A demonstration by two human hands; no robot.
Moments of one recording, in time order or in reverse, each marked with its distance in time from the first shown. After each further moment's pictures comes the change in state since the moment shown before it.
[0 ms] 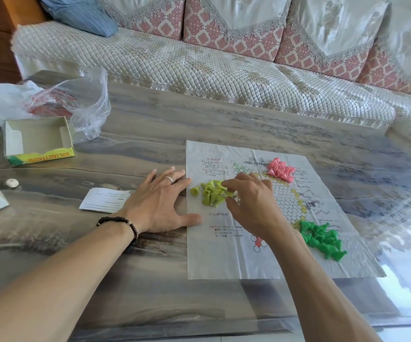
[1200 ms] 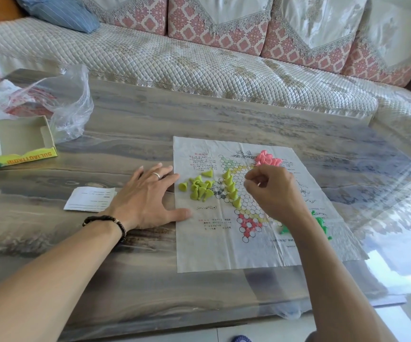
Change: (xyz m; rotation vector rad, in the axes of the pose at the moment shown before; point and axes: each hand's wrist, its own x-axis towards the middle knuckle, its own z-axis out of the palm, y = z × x) left_hand 0.000 -0.001 0.001 0.003 0.008 -0.002; right_hand -0.014 0.030 -0.040 0.274 0.060 0.309
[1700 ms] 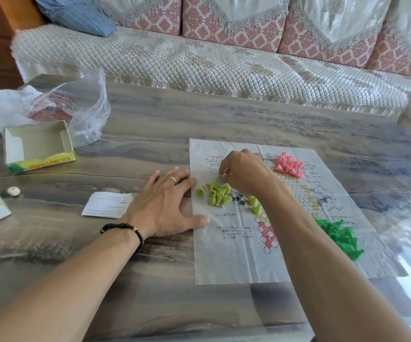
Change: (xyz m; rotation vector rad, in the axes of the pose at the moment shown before) left_hand 0.001 0.001 -0.001 -0.025 0.021 -0.017; right_hand 0.077 -0.037 0.063 -0.396 -0.278 -0.236
